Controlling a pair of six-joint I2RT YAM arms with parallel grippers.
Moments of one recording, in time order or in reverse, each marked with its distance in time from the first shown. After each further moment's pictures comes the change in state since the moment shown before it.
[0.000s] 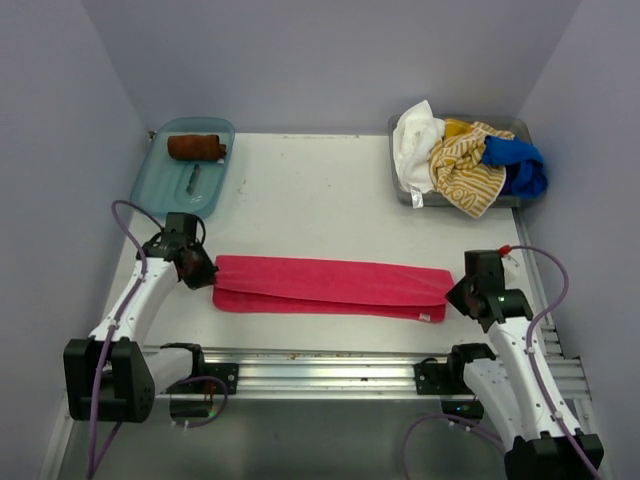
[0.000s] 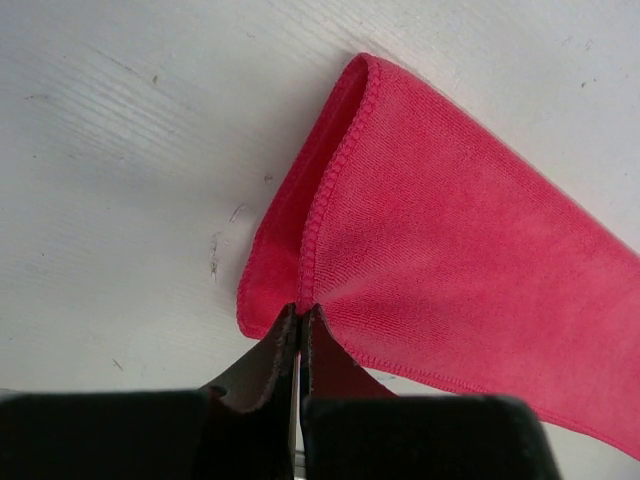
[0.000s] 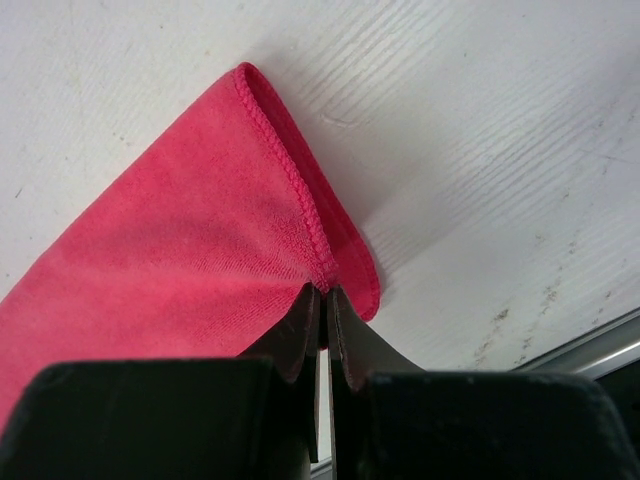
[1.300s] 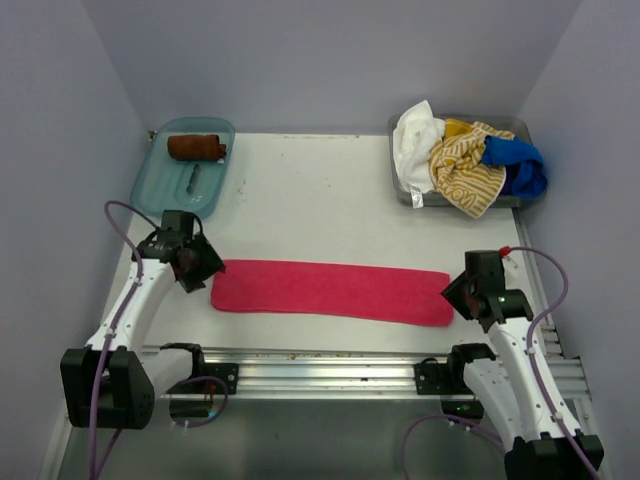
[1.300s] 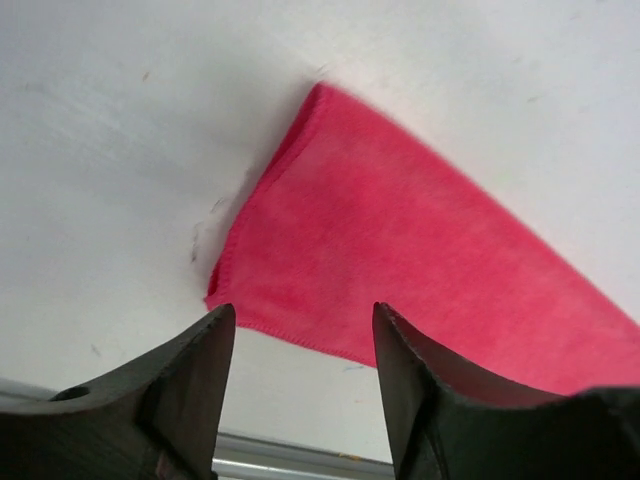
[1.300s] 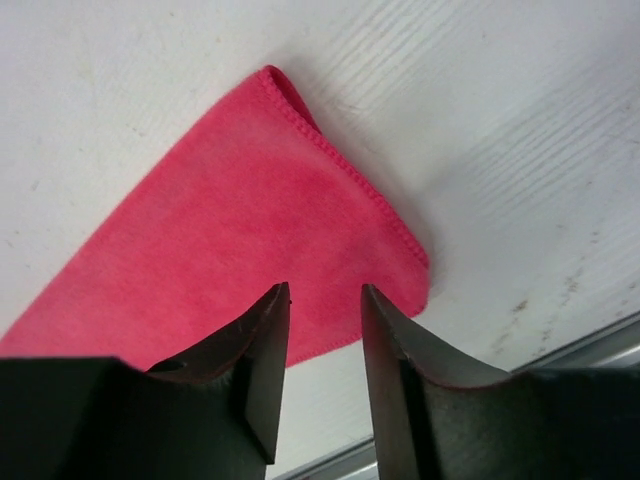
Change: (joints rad) left arm 0.002 -0.027 0.027 -0.076 0.001 -0.067; right arm 0.000 -0.014 0.005 -0.037 -0.024 0.031
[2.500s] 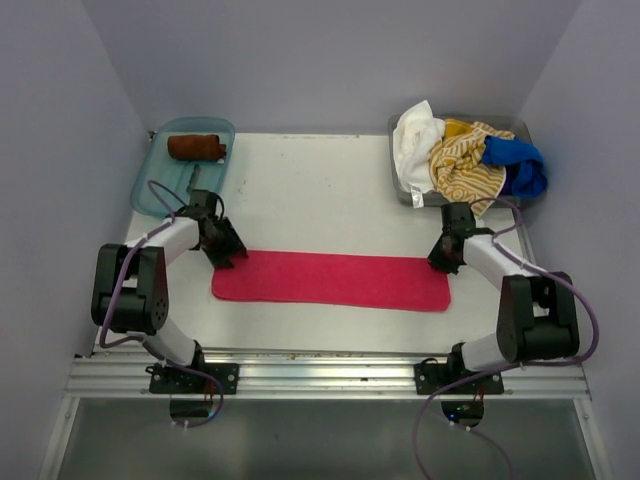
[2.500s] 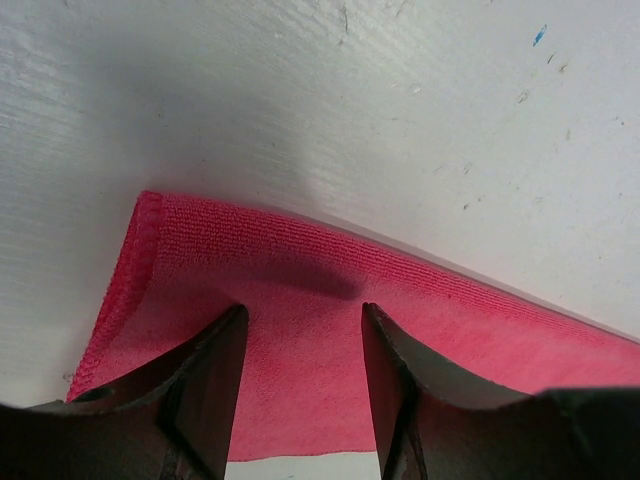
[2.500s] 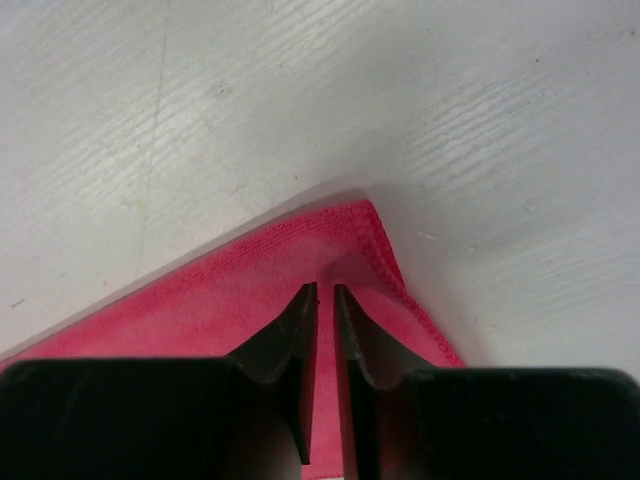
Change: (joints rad) left arm -0.035 0.522 0.149 0.340 0.172 0.024; right arm -0.004 0.806 0.234 0.437 -0.047 -0.242
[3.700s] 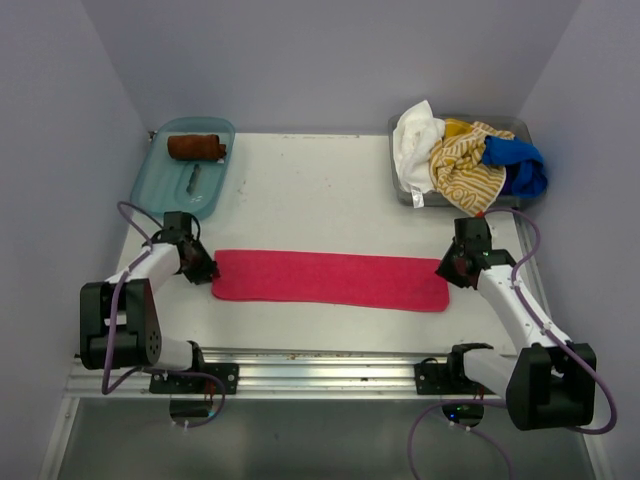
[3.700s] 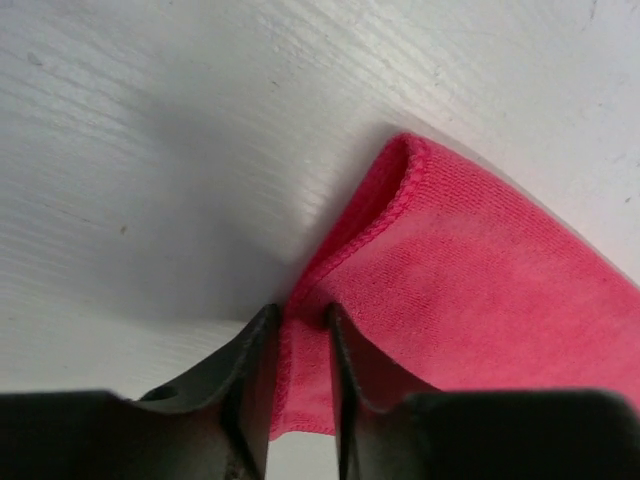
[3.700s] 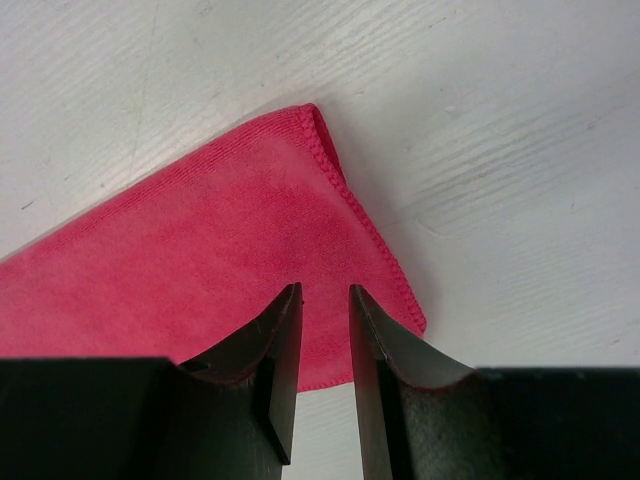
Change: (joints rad) left arm 0.147 -0.211 -0.214 0.023 -0.064 0.100; right arm -0.006 -0.375 -0.110 -0.151 -0.001 -0.037
